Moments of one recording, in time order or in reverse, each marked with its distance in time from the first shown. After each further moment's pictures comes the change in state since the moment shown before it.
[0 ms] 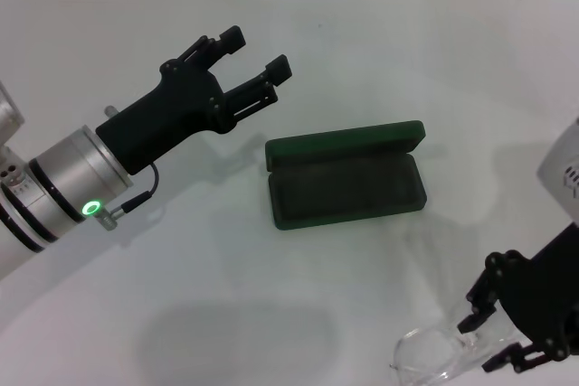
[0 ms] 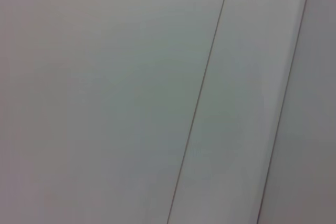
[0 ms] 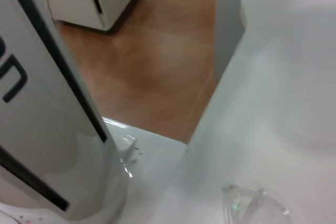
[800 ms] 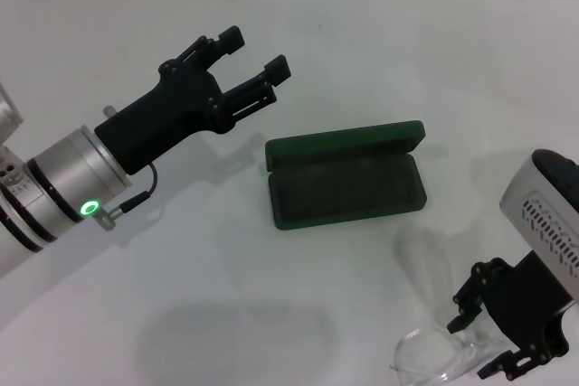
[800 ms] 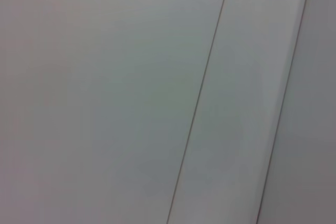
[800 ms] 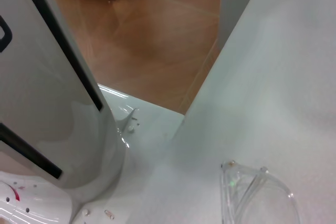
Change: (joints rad) left arm 0.000 0.003 0.000 0.000 0.002 0.002 -0.003; right arm 0.007 0.001 -0.128 0.036 -0.042 0.115 0.005
